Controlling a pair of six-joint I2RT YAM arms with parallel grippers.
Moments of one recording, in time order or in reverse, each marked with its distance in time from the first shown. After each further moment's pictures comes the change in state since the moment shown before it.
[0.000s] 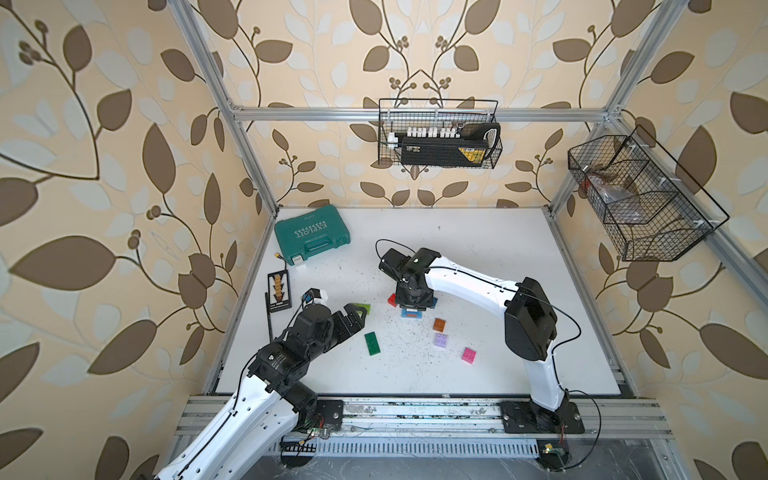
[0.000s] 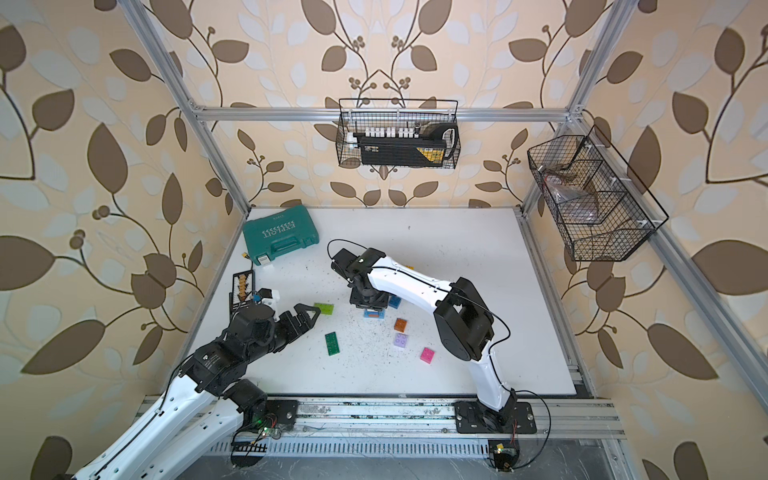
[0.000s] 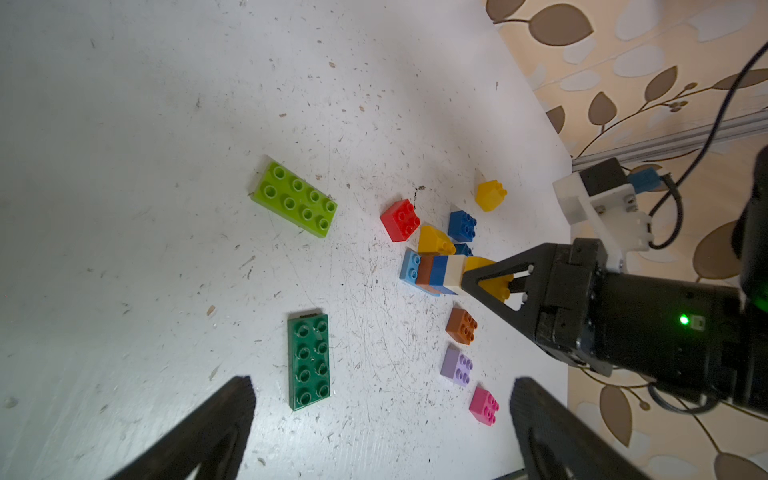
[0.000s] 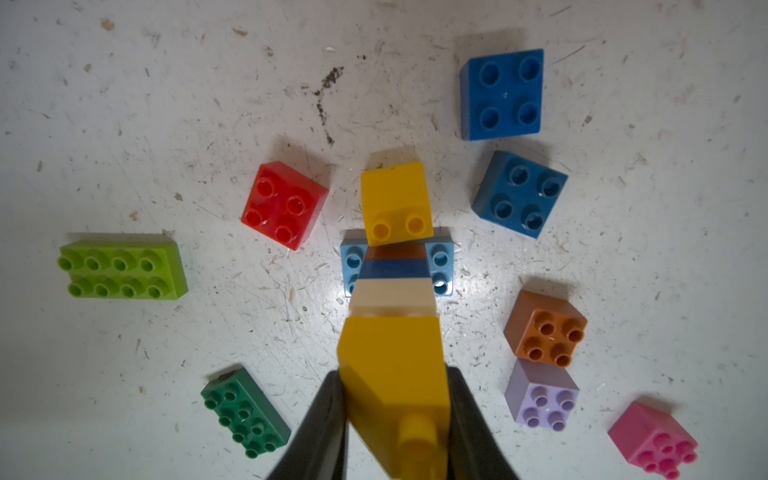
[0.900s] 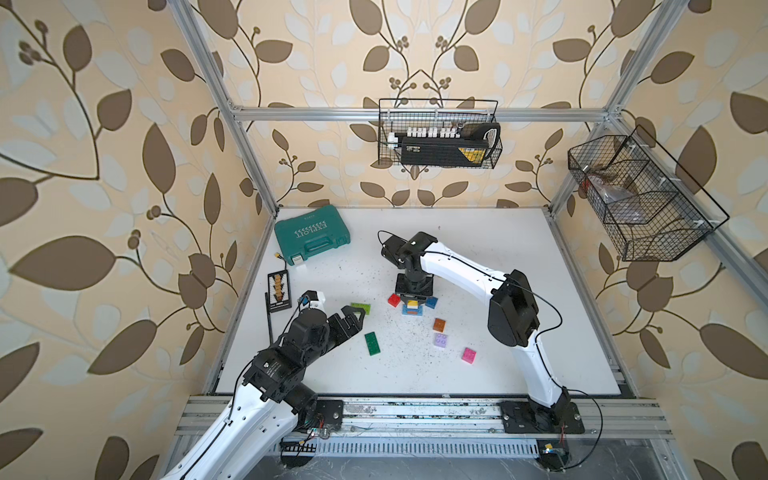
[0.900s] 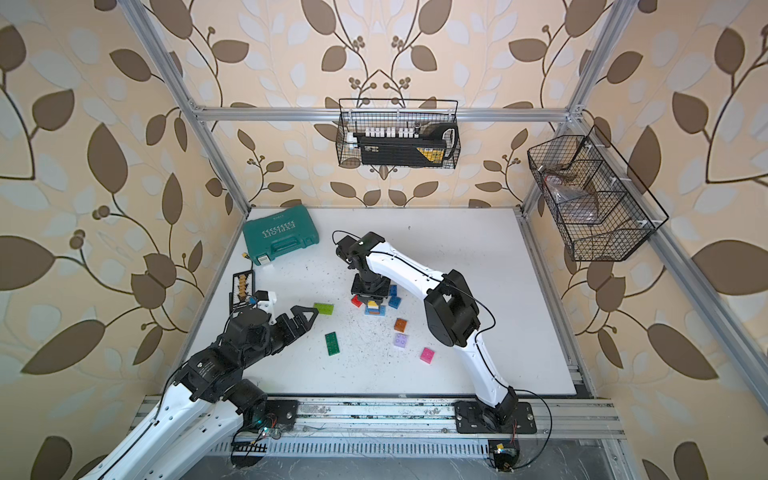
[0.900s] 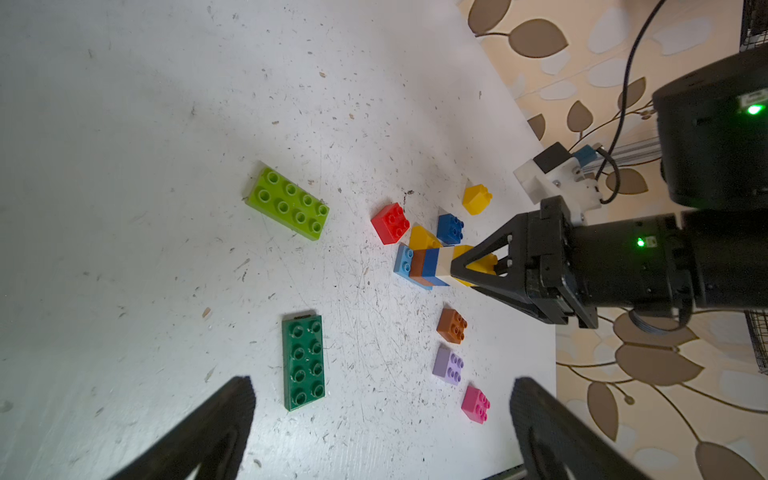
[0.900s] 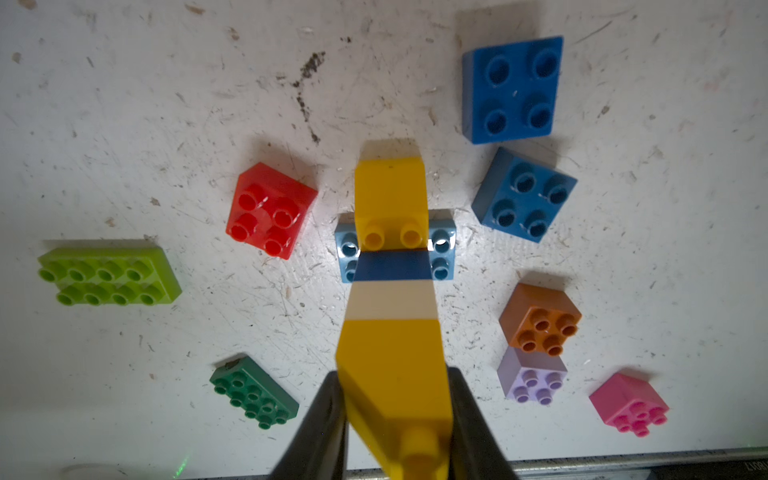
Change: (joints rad) left arm 0.000 -0.071 -0.020 -0.003 0.000 0.000; right arm -0.082 0.167 0.252 -0.211 -0.145 -0.064
